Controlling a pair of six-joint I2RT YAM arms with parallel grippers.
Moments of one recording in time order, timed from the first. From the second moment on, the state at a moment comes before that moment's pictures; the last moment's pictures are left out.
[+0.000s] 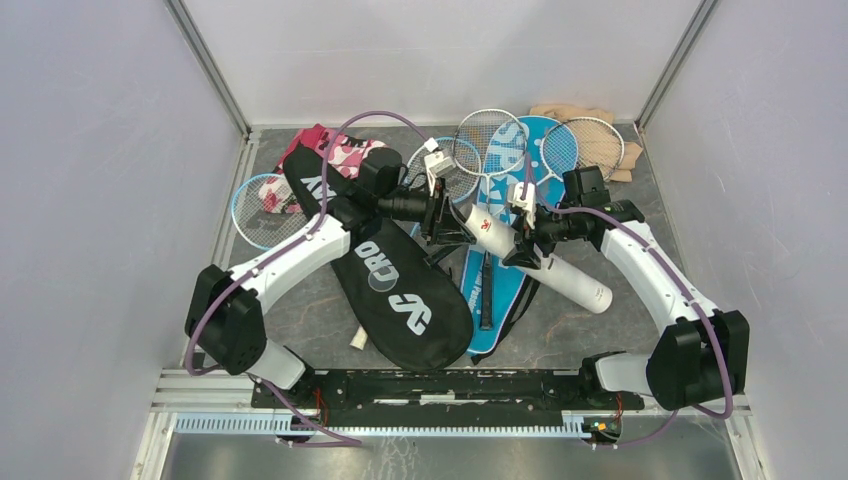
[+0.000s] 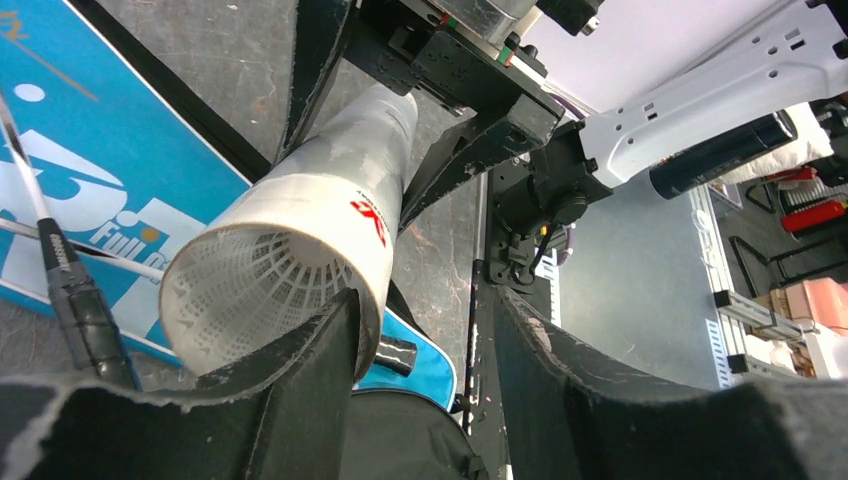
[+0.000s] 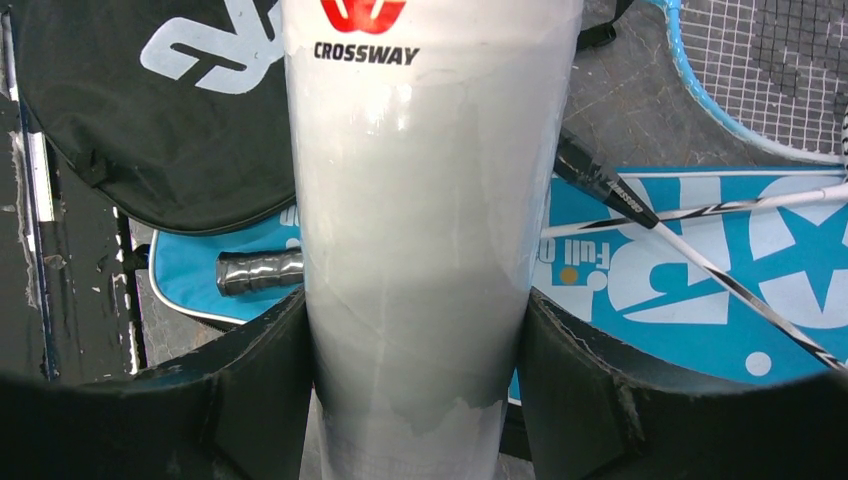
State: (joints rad) left arm -0.63 1.49 1.17 -0.01 0.92 -0.23; right arm 0.21 1.31 1.04 -0.74 -0.88 -0.88
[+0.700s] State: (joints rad) left arm -0.68 1.55 1.26 -0.22 0.94 -0.04; right arm 0.23 1.32 1.05 -0.75 -0.87 -0.89
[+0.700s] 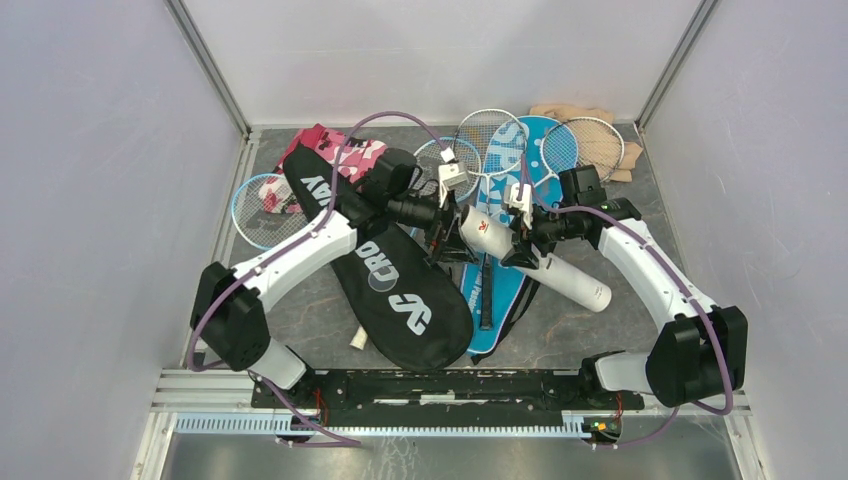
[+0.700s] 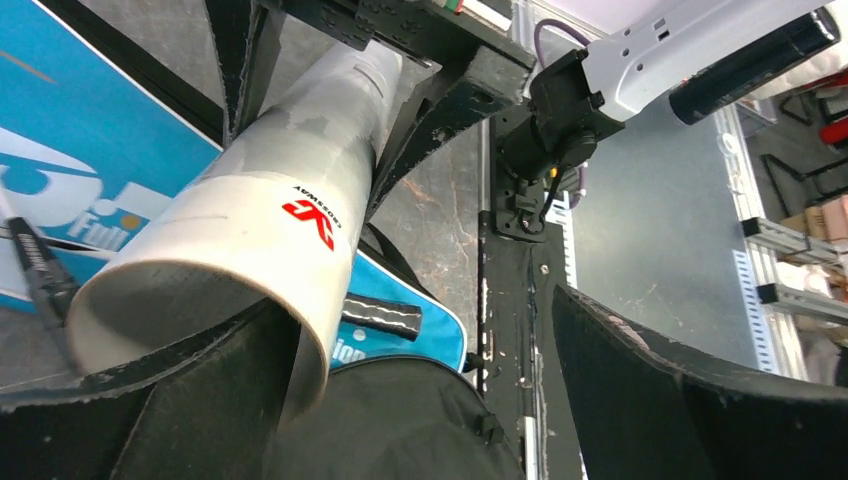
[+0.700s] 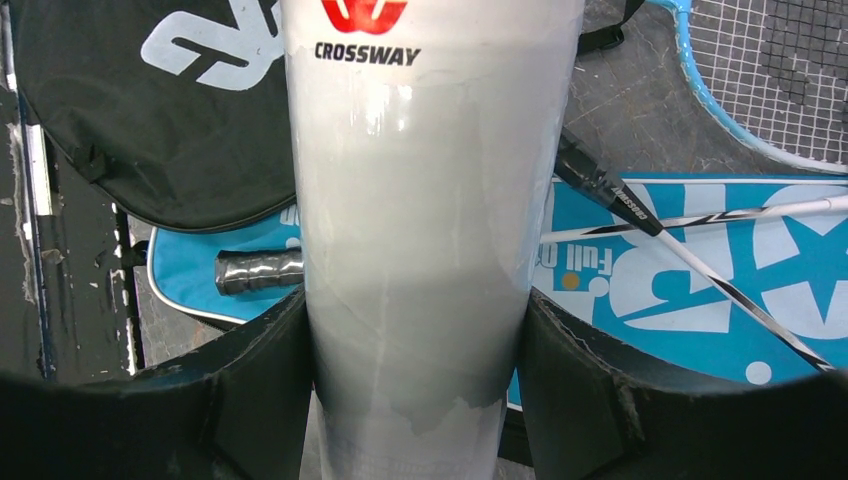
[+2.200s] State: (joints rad) left arm -0.54 1.26 0.90 -0.70 0.39 0.88; right arm 0.28 1.42 1.09 -1.04 -0.80 -1.27
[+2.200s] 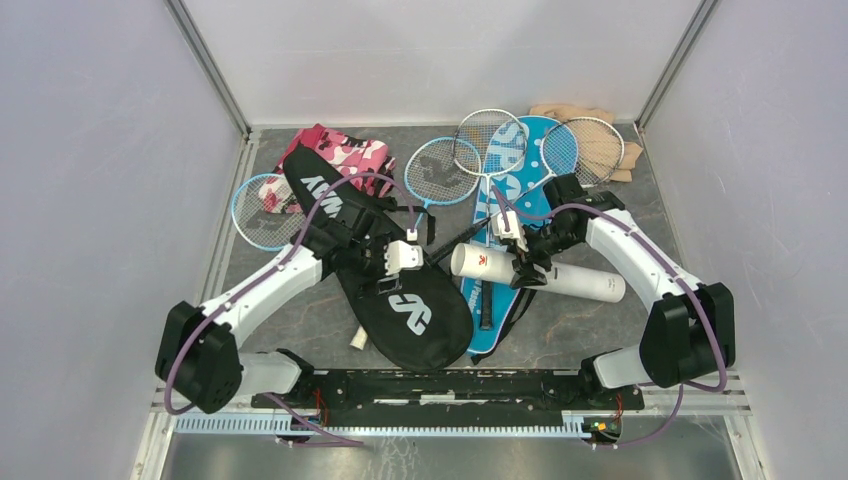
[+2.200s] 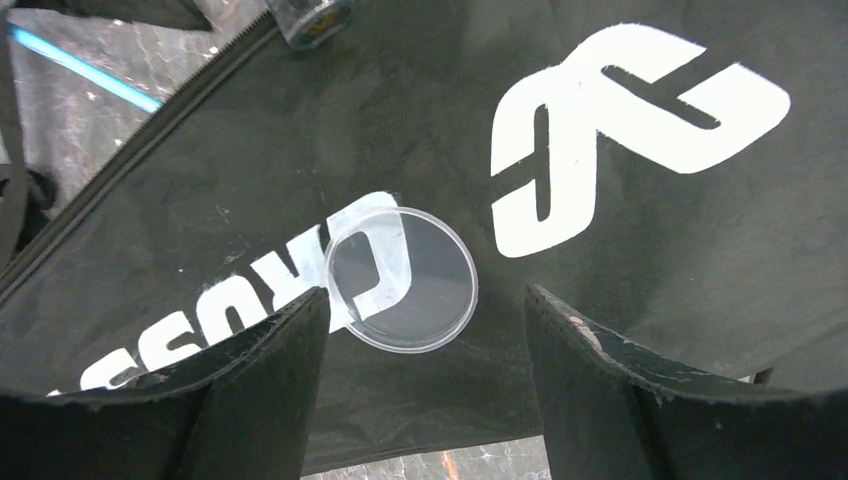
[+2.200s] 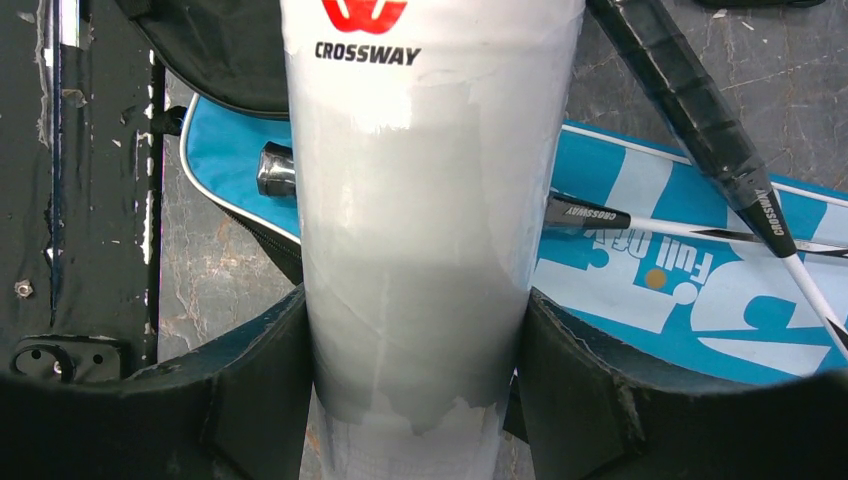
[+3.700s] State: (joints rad) left arm -0.57 1.30 1.02 -0.63 0.39 0.71; right arm 0.28 1.41 1.07 -0.95 -0.78 -1.18
